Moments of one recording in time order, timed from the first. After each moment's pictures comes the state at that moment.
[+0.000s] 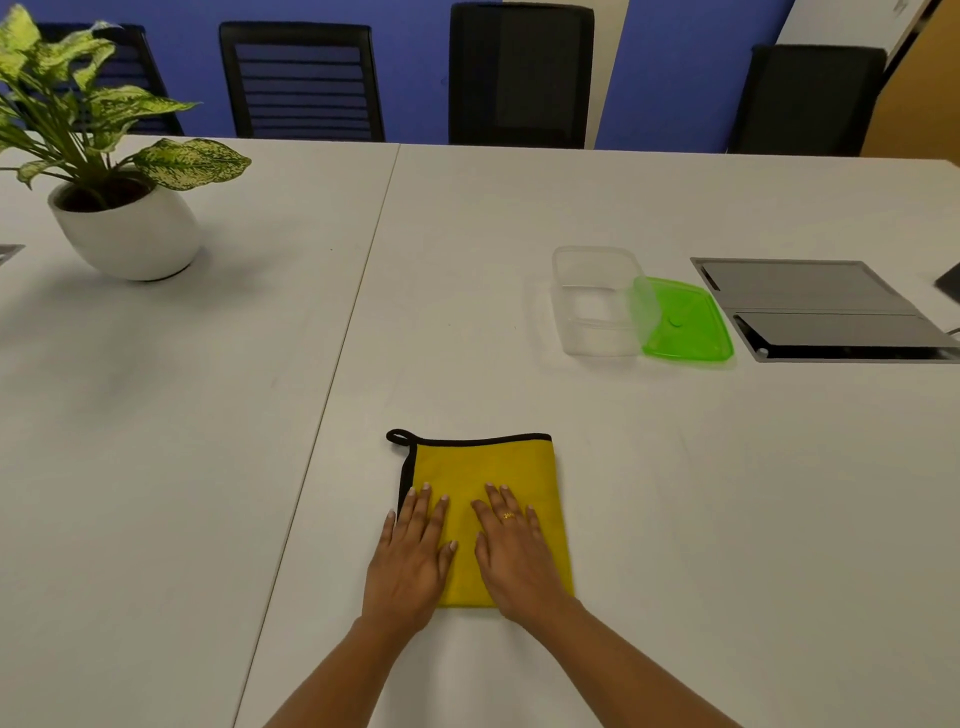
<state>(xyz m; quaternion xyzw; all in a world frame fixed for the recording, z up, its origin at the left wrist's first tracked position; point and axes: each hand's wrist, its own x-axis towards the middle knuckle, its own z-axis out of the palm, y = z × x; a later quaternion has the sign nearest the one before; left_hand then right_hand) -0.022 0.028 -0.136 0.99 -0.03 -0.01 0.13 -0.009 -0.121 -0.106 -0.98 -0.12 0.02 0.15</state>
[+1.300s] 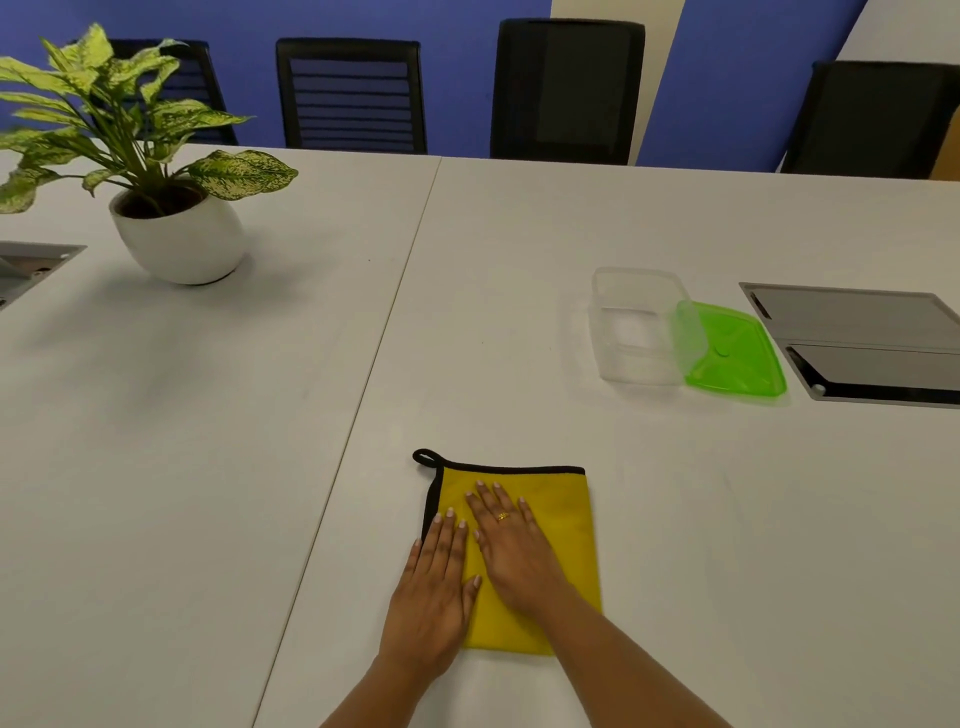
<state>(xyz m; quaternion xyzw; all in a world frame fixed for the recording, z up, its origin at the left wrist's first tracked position) -0.022 0.023 -0.158 0.99 -0.05 0.07 0.13 0.044 -0.104 -0.131 -0.97 -0.22 0.02 0.12</state>
